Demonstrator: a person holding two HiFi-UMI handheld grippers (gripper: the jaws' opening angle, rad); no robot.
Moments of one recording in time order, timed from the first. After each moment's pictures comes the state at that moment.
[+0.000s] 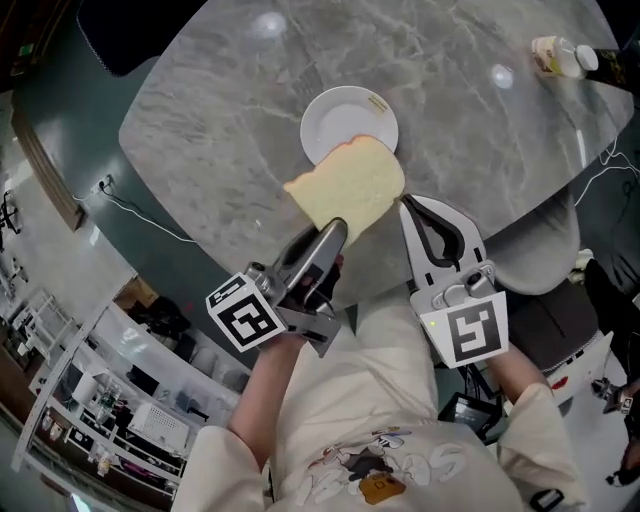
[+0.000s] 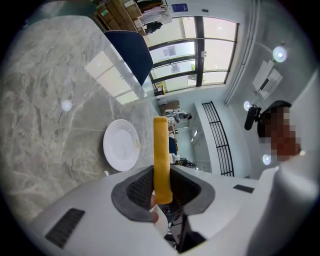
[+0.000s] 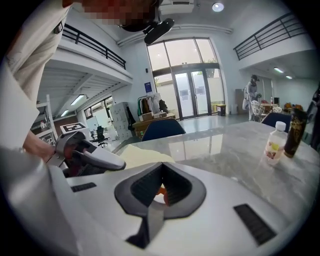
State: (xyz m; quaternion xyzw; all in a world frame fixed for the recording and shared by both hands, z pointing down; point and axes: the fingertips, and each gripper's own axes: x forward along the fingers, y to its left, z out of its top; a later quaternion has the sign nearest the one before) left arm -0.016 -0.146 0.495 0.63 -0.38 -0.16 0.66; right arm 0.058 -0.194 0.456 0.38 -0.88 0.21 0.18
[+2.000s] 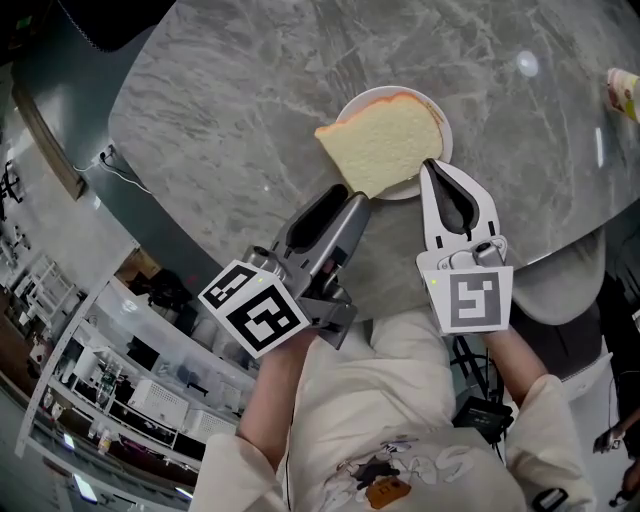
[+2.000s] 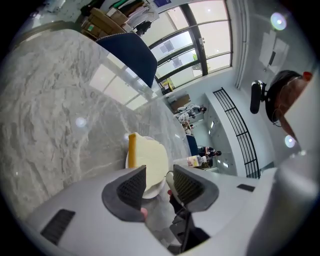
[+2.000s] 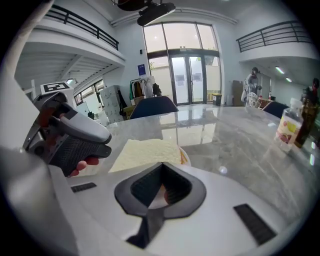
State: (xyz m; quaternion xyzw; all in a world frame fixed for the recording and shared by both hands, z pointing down) left arm -0.051 -0.189 0.553 0.62 -0.46 -0.06 0.63; right arm 0.032 -0.235 0.566 0.40 -0.85 0.21 0.27
